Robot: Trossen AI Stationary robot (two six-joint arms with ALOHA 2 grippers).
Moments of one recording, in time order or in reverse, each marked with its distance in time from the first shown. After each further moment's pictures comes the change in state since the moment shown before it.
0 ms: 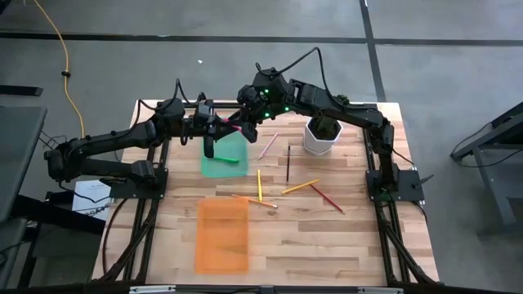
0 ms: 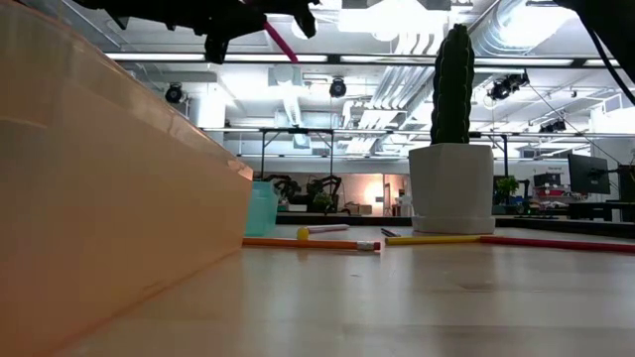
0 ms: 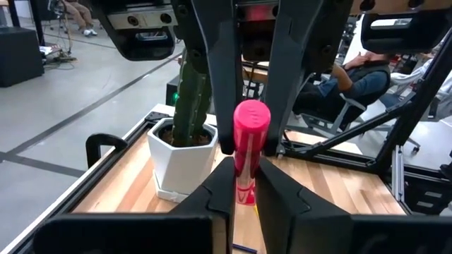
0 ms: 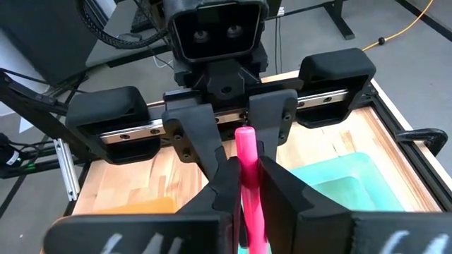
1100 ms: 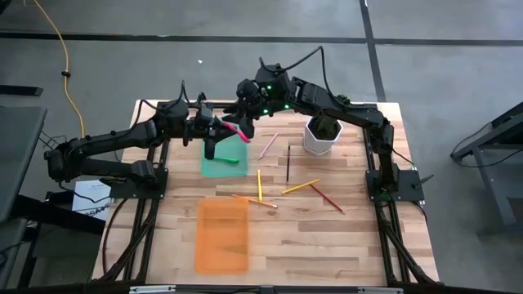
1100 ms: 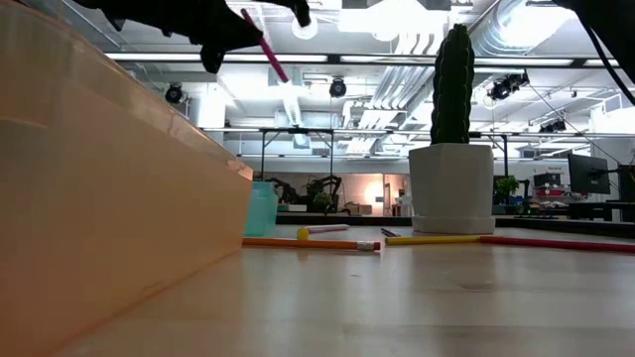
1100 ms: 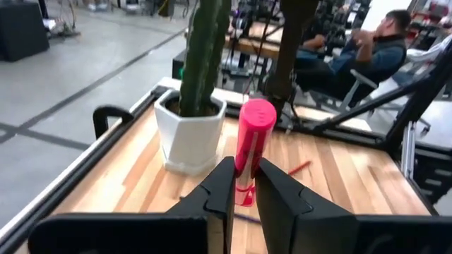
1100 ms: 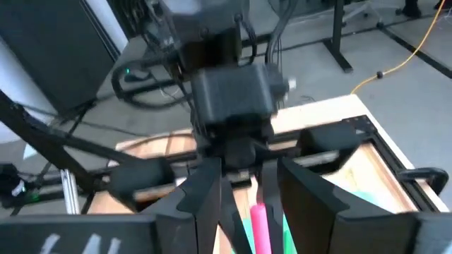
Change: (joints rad) left arm 0.000 0.000 0.001 -0.115 -0.018 0.027; right arm -0.006 0.001 0.019 0.114 0.000 0.026
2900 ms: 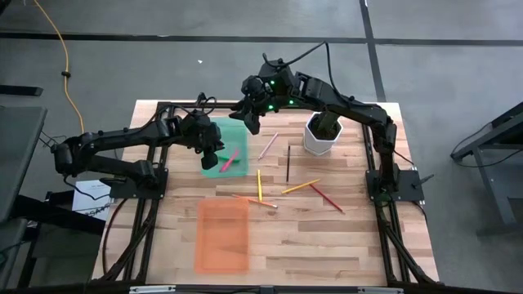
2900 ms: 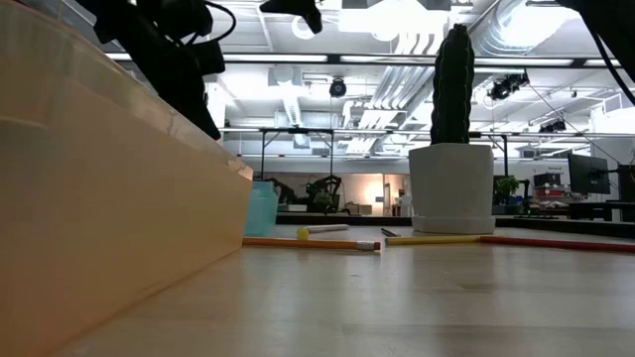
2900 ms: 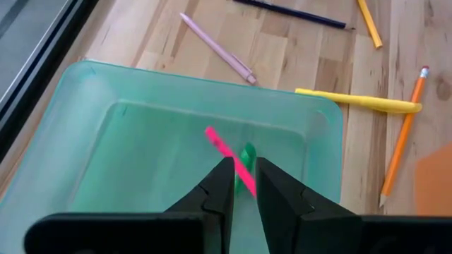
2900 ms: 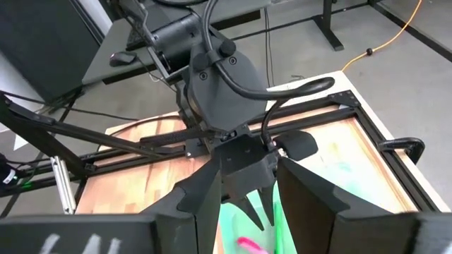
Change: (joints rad) left arm 0.000 0.119 0.000 -0.514 -0.198 0.211; right arm -0.034 -0.024 0.000 -0.110 -0.004 -0.013
